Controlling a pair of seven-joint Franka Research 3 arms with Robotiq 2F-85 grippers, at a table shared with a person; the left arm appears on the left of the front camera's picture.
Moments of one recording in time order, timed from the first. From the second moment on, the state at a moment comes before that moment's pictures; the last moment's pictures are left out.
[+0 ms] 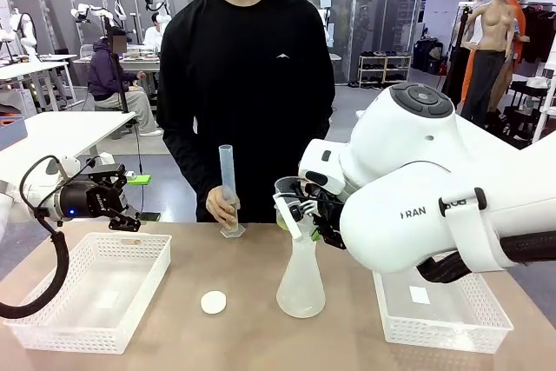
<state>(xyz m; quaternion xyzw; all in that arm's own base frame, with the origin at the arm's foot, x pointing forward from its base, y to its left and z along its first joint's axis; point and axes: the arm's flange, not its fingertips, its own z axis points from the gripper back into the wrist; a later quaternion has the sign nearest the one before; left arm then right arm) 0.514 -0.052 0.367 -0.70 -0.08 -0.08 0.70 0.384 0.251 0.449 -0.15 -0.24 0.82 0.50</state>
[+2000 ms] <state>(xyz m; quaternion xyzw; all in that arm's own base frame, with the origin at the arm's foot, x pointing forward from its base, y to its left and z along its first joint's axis) 0.514 -0.052 0.367 -0.70 -0.08 -0.08 0.70 0.376 0.260 0.455 -0.14 -0.24 0.83 0.49</state>
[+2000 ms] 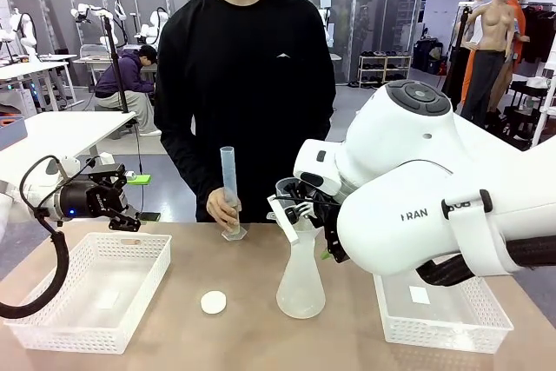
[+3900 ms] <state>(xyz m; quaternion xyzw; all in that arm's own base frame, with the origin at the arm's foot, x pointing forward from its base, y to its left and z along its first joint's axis) 0.514 -0.052 0.367 -0.70 -0.08 -0.08 0.70 0.439 0.047 0.502 0.05 -0.13 0.58 0.80</state>
